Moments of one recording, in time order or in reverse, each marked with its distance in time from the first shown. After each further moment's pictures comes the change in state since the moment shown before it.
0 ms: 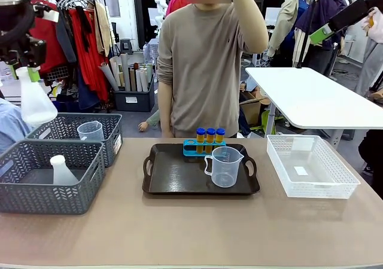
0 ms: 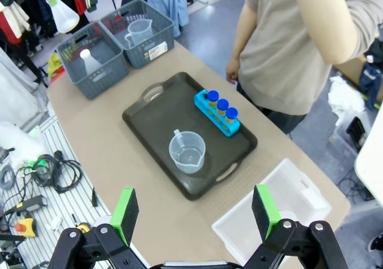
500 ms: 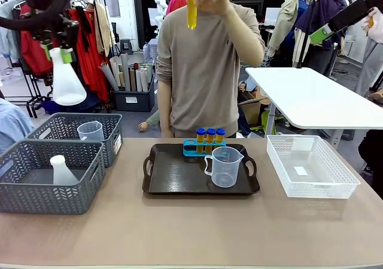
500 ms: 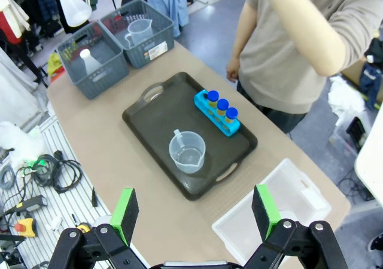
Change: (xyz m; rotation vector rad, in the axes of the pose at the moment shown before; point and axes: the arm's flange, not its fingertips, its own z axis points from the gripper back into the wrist) left arm 0.044 -0.066 0.032 0.025 -0.048 -0.156; right arm 0.000 0.000 0.000 0.000 0.000 0.000
